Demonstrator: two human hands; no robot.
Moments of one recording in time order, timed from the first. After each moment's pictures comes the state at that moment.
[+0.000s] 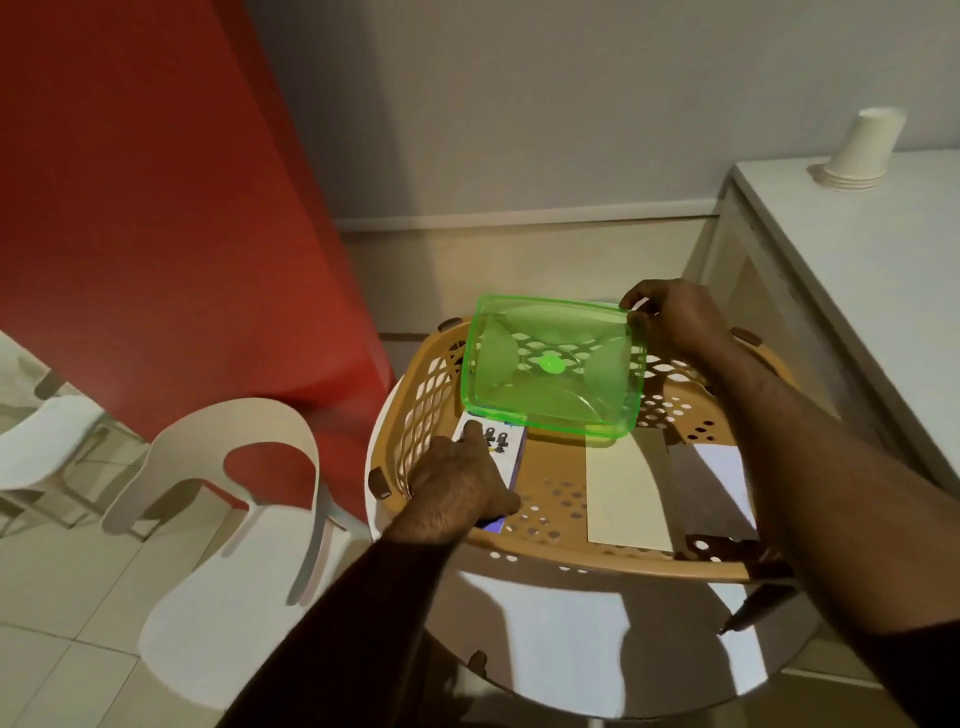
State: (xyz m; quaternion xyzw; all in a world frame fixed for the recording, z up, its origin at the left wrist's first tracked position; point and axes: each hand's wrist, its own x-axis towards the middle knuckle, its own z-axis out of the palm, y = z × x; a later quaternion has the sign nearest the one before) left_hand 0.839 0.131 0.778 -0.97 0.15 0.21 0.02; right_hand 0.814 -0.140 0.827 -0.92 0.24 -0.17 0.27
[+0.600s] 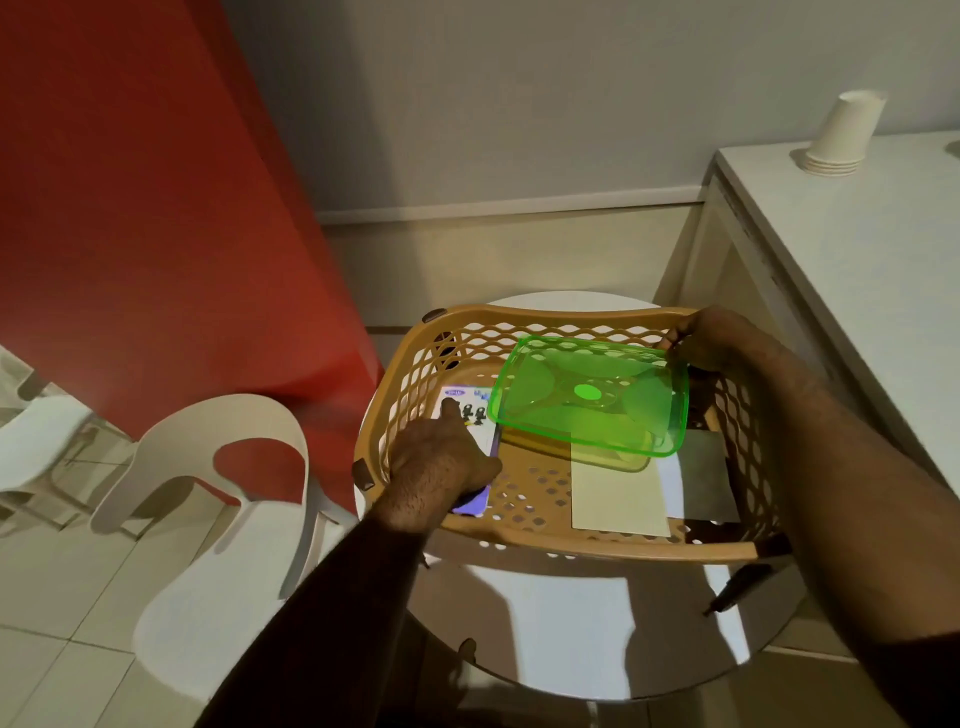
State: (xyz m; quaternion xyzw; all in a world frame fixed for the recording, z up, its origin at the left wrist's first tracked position) left_hand 0.849 0.128 0.782 -0.98 0.14 0.15 0.00; right_hand 0.773 -0.176 0.813 -0.88 0.38 0.02 0.28
